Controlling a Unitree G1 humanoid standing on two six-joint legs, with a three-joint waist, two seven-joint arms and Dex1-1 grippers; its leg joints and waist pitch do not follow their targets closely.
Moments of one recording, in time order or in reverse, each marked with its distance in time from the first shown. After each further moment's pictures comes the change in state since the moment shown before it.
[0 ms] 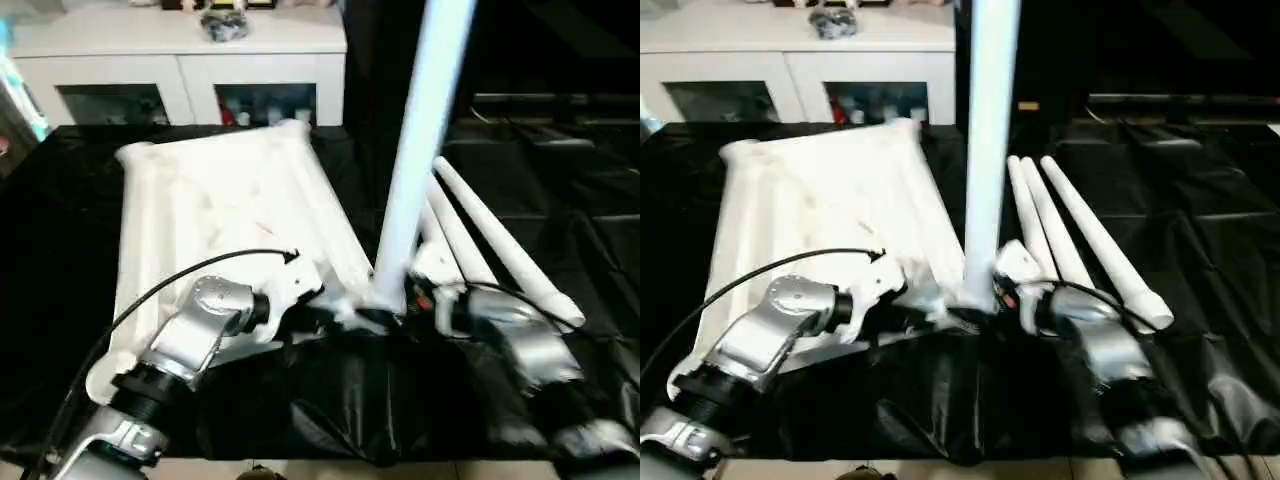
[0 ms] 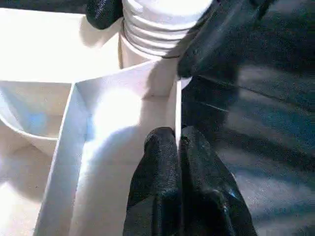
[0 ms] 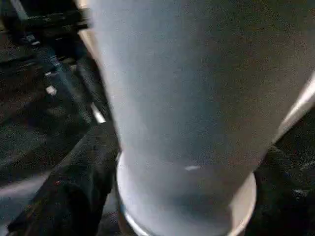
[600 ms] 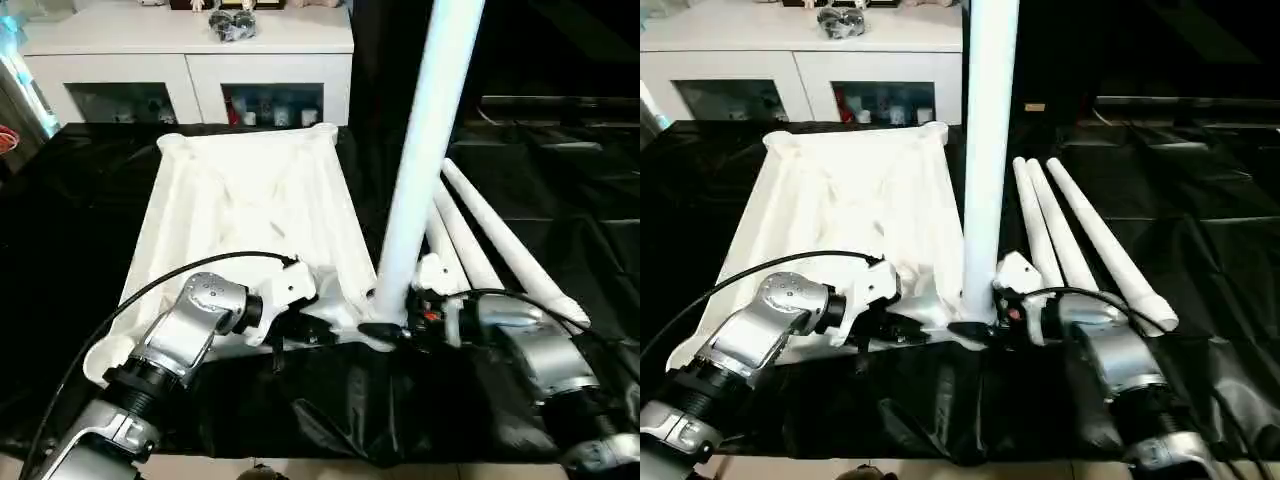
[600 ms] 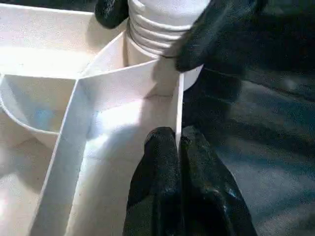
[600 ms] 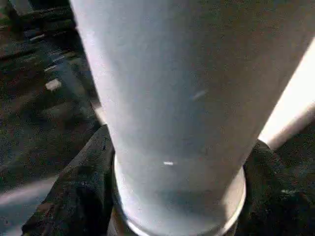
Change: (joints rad) left arm -0.023 -0.017 0.031 0.072 0.009 -0.031 0.063; right arm -0.024 0.079 -0.022 0.028 -0.038 0.035 -0.169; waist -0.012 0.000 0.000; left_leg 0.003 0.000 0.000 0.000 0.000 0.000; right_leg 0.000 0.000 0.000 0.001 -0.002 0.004
